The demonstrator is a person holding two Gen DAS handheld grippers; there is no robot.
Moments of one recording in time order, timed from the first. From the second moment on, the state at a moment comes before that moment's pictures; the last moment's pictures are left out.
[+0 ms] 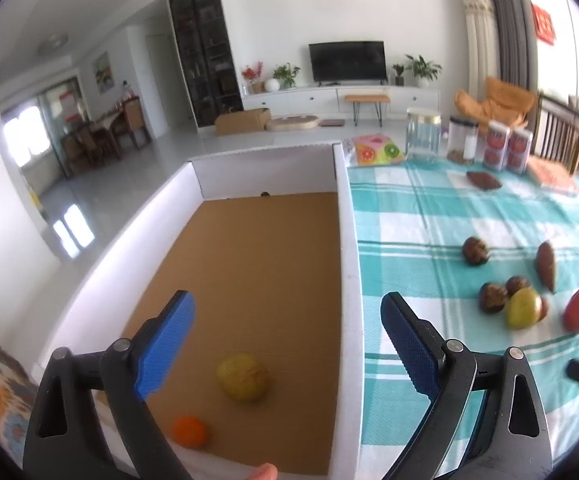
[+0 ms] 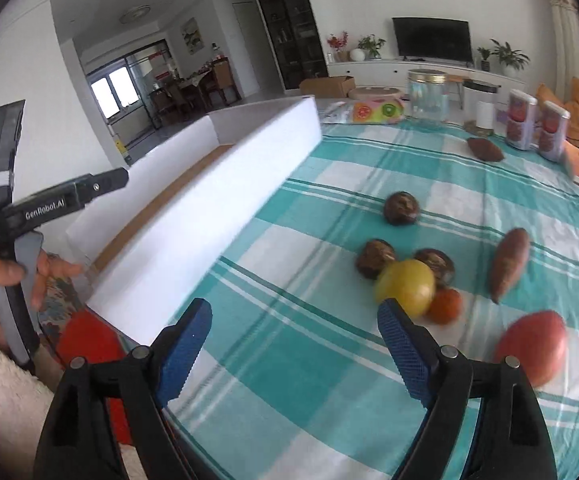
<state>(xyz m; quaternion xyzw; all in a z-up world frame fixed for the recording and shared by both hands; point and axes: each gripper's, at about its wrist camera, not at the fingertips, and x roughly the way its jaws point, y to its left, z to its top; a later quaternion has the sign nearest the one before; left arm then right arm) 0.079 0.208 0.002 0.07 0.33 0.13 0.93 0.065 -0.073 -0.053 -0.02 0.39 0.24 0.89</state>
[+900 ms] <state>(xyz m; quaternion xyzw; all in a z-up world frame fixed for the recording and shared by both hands) 0.030 0.128 0.020 0.15 0.24 0.17 0.94 0.077 -0.265 -0.103 -0.02 0.45 -0.02 0.89</state>
